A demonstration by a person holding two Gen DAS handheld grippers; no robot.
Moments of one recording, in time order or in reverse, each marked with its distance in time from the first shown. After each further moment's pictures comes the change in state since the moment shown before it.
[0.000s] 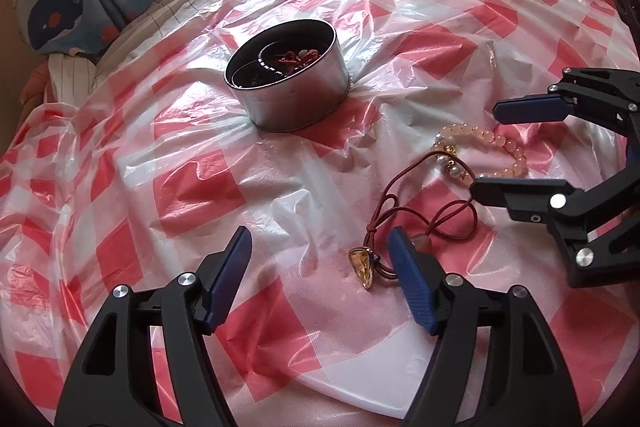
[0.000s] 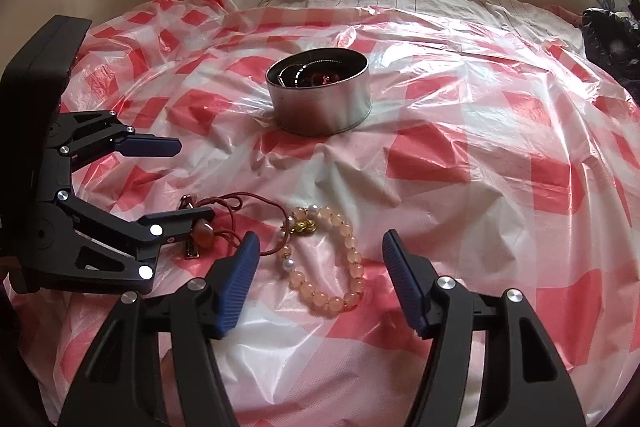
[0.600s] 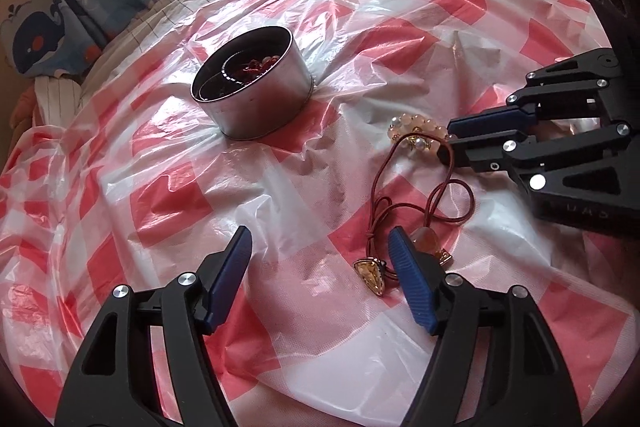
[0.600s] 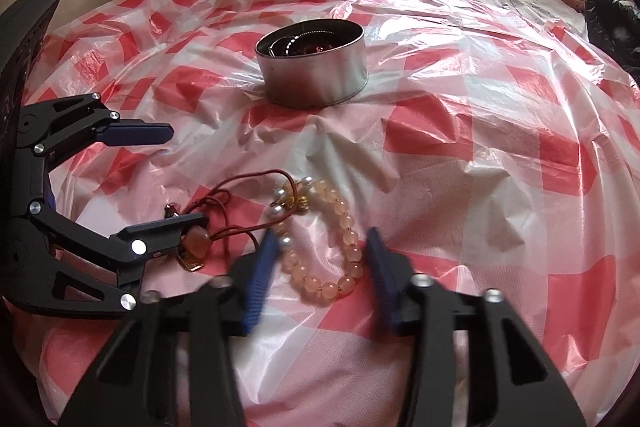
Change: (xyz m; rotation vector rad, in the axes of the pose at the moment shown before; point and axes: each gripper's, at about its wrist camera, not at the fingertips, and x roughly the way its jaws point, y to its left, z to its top) left arm -0.002 -0.020 -0.001 0.065 -0.003 -0.038; right arm 0.013 -0.007 -0.005 0.024 0.066 0.002
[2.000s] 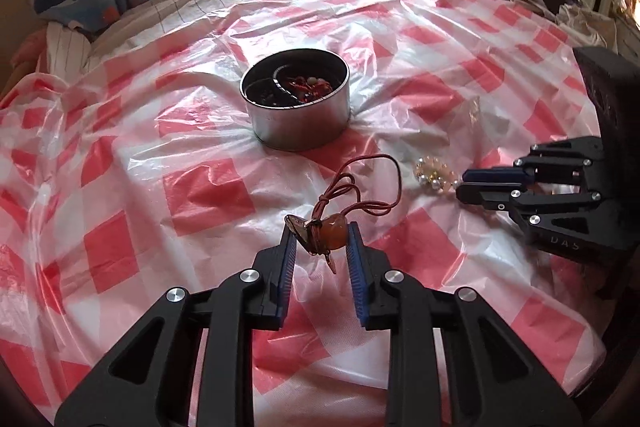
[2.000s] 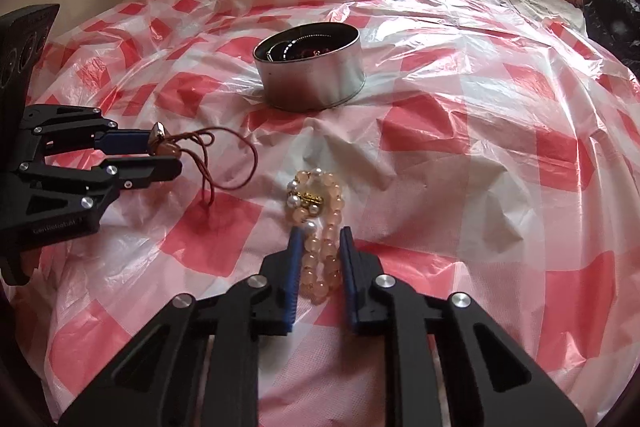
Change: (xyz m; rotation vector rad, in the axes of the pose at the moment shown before) left arm -0.021 0.054 -0.003 -0.219 -0.086 -0.106; right arm -0.004 -0.005 -0.001 0.018 -0.014 0.011
